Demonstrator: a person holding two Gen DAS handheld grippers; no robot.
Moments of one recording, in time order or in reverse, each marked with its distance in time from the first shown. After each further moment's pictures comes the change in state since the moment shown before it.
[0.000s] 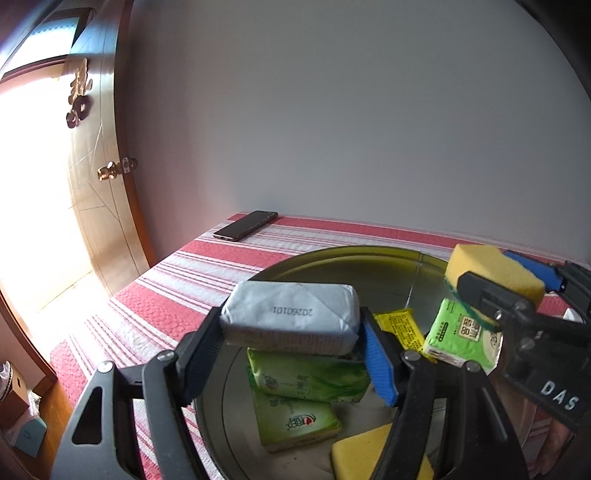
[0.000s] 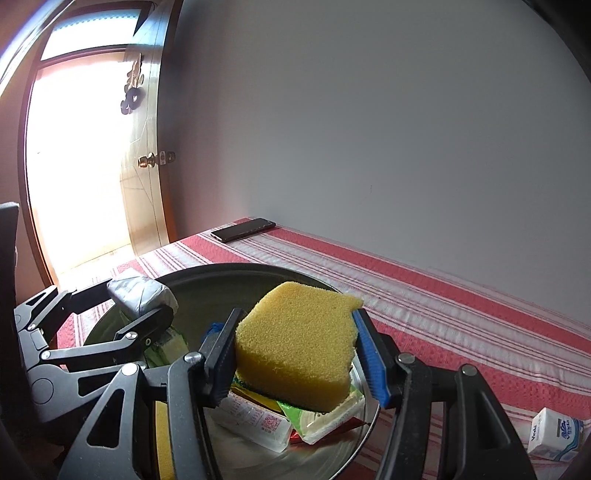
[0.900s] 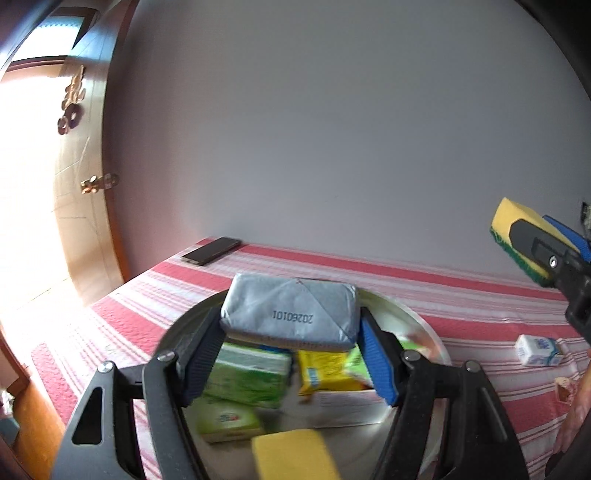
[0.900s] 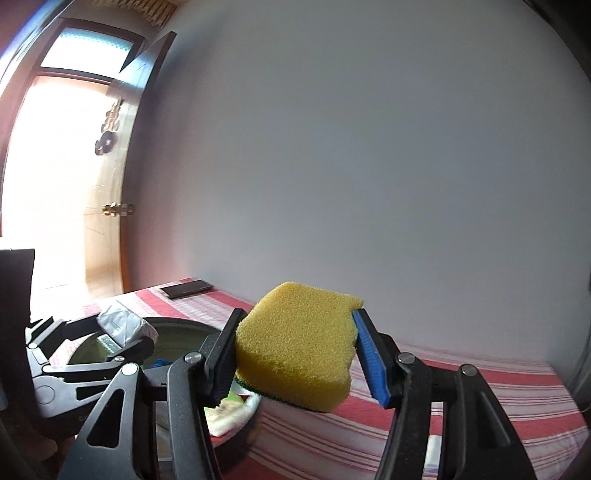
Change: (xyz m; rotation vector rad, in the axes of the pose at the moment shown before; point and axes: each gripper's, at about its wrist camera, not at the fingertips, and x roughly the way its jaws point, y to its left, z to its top) left arm -0.045 -0.023 0.005 -0.043 -0.093 -0.103; right arm -0.113 -0.042 0.019 -0.023 -0.241 -0.193
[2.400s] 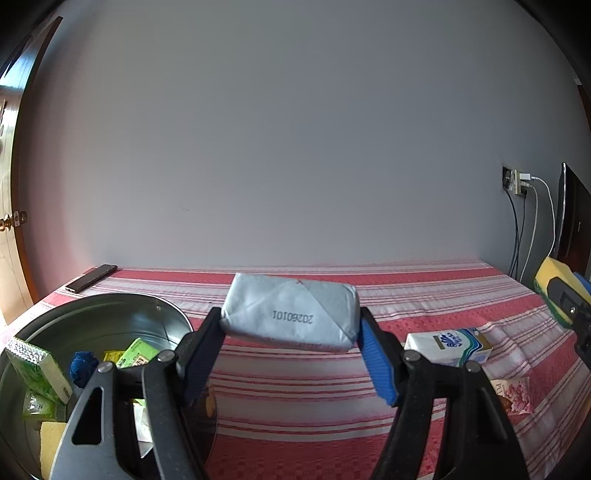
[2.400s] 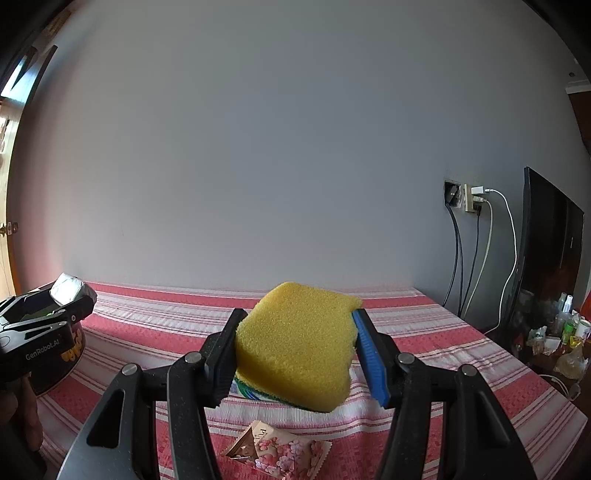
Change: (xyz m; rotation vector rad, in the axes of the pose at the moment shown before) left arm -0.007 -0.178 -0.028 0.130 -0.083 -0.308; right arm -0.111 -0.166 -0.106 0.178 0.021 -0.516
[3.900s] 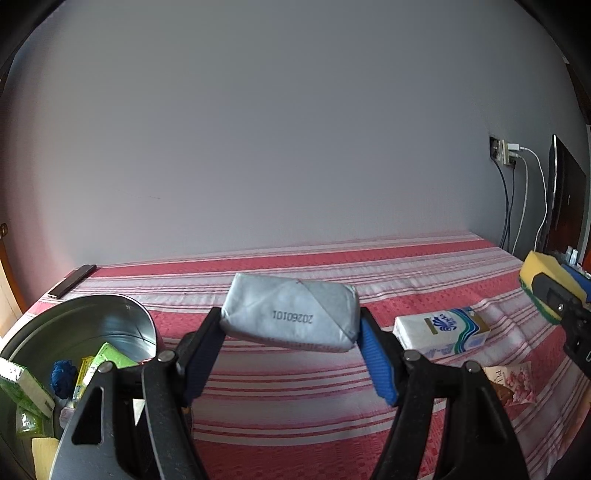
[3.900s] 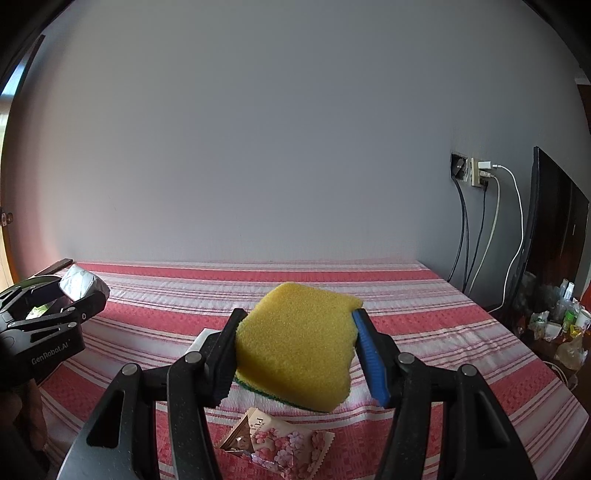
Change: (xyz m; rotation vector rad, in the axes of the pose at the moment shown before) left arm 0.025 -0.019 0.001 0.073 0.093 -0.052; right arm 0.025 -0.007 -0.003 0.001 0.125 0.004
